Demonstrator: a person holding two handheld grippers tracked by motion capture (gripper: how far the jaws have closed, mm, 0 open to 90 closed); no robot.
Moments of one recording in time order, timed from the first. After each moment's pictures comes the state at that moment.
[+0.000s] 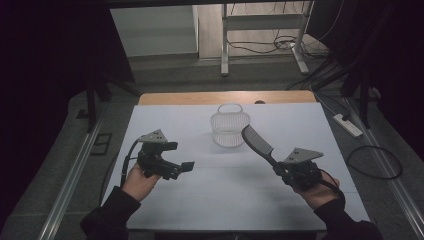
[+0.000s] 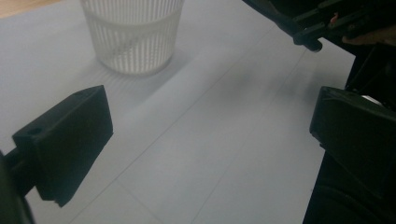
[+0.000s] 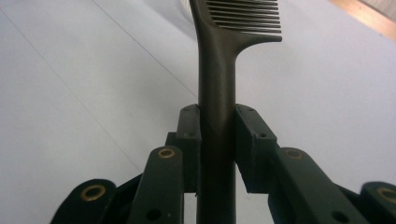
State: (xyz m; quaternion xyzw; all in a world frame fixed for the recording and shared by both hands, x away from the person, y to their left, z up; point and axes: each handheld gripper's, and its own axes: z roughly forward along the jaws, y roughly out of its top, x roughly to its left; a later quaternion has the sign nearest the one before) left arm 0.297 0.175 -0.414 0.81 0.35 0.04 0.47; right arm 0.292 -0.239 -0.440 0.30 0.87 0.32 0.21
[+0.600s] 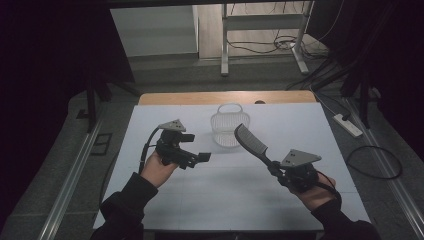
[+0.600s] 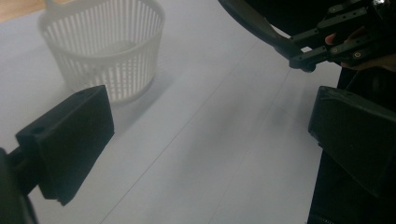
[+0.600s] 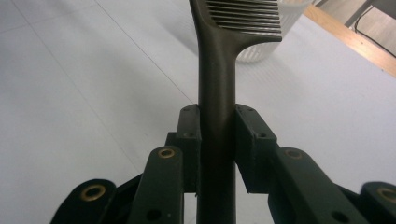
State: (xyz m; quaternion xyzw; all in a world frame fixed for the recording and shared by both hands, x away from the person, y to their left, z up) left arm 0.329 0.138 -0.408 0.82 0.33 0.01 0.47; right arm 0.284 -0.227 -0.434 0.26 0.87 0.35 0.23
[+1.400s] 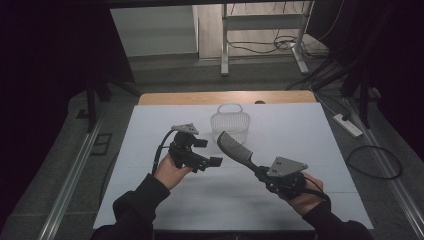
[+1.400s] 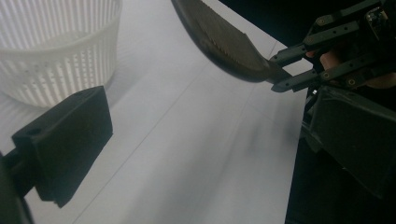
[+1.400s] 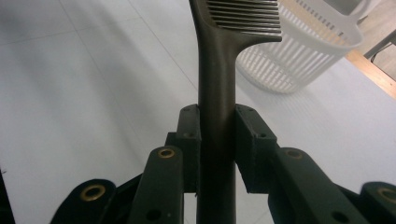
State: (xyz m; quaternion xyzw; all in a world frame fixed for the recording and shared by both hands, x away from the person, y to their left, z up) left arm 0.333 0.112 -0.423 0.82 0.31 -0.05 0.48; right arm 0.268 -0.197 -0.437 0.20 0.88 0.36 0.22
